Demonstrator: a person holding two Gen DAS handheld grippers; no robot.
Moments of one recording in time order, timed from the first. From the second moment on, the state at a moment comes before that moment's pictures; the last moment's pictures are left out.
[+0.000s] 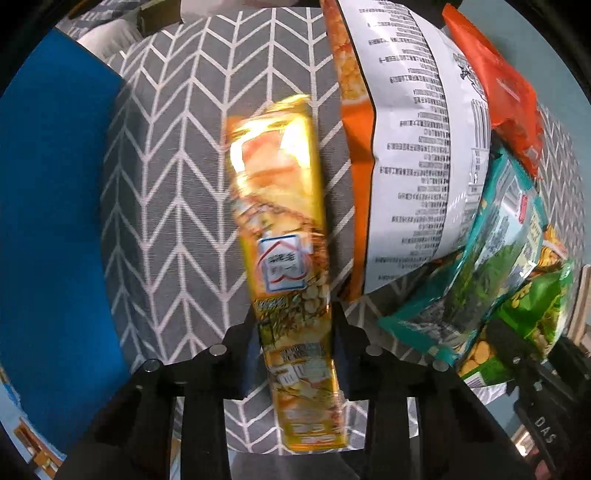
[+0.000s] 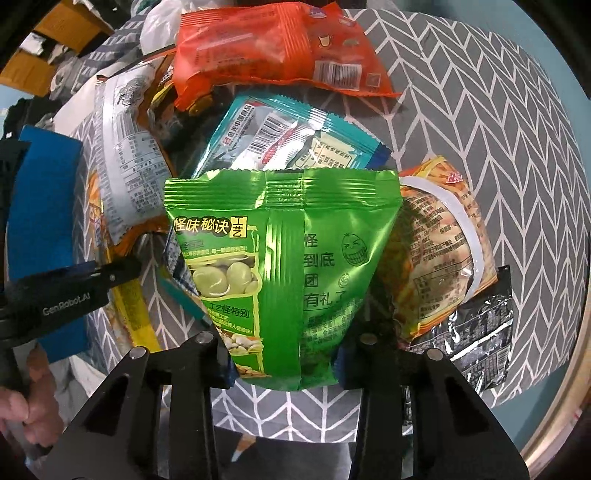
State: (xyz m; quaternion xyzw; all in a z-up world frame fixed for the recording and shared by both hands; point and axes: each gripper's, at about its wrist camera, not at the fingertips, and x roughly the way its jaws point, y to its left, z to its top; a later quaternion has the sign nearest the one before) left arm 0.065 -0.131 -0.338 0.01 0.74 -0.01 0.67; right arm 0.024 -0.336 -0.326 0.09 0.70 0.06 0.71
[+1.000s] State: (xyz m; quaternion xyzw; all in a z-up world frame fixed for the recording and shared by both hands) left arm 0.011 -0.096 -0.237 0.04 0.67 -0.05 0.74; right arm 0.023 -0.295 -0.241 -0.01 0.66 0.12 0.74
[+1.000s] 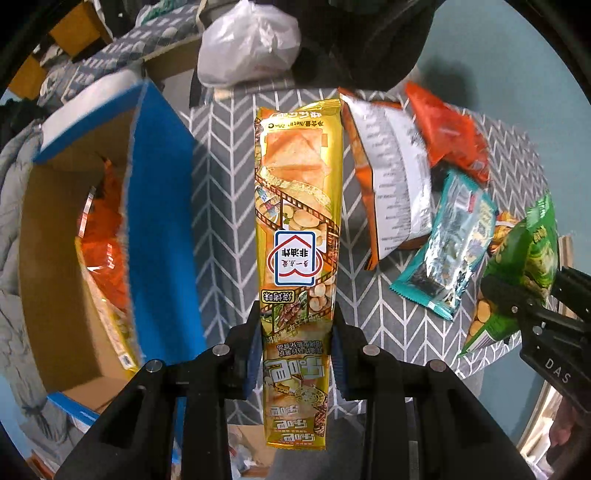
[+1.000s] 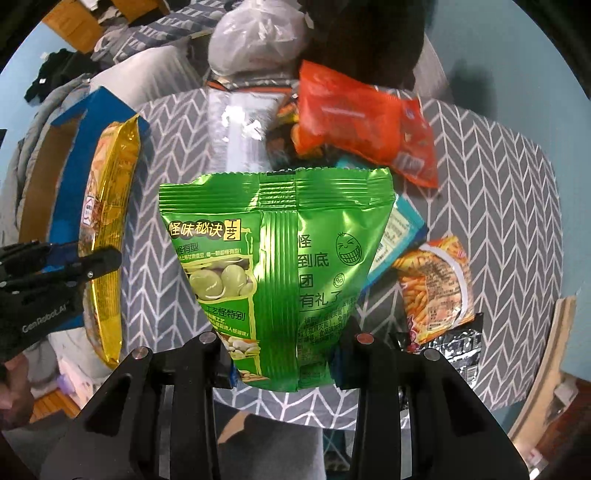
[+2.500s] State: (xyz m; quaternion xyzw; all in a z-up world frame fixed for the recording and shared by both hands) left arm 0.002 0.081 -0.130 -0.04 0.61 0.07 0.79; right arm 0.050 -0.116 -0.160 -0.07 0.60 0.30 0.74
